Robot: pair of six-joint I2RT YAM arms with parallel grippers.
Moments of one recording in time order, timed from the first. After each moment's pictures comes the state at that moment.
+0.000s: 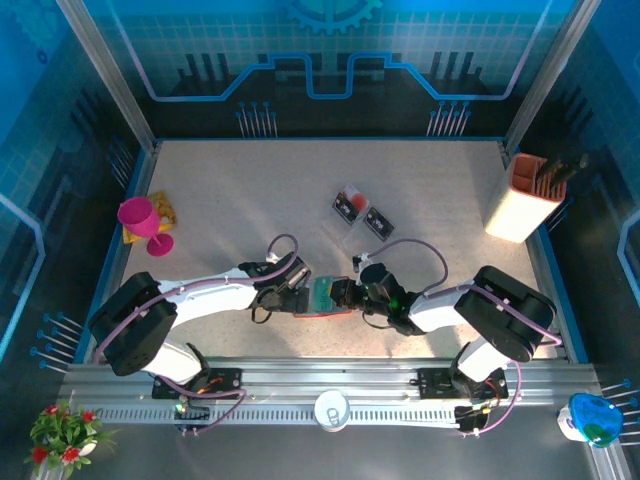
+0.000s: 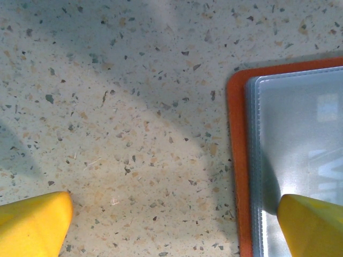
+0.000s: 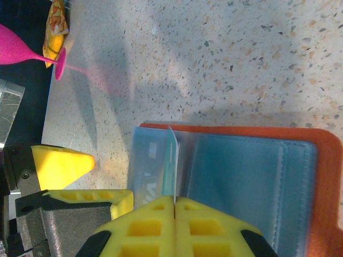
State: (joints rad) left arm -0.78 1.47 0.72 -0.57 -0.20 -0.75; right arm 0.85 1.57 0.39 0.63 -0.11 1.00
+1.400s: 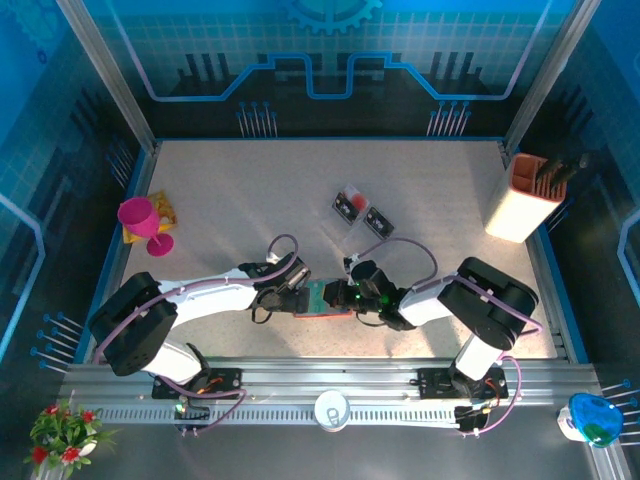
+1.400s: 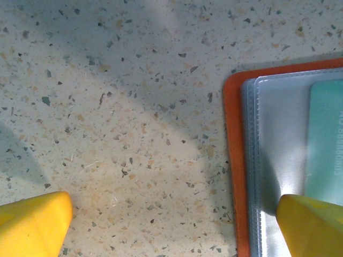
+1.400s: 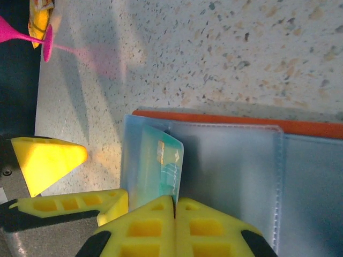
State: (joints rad) left arm -0.78 1.47 0.72 -0.55 -0.20 -0.75; right arm 0.85 1.67 0.47 0.60 -0.18 1.01
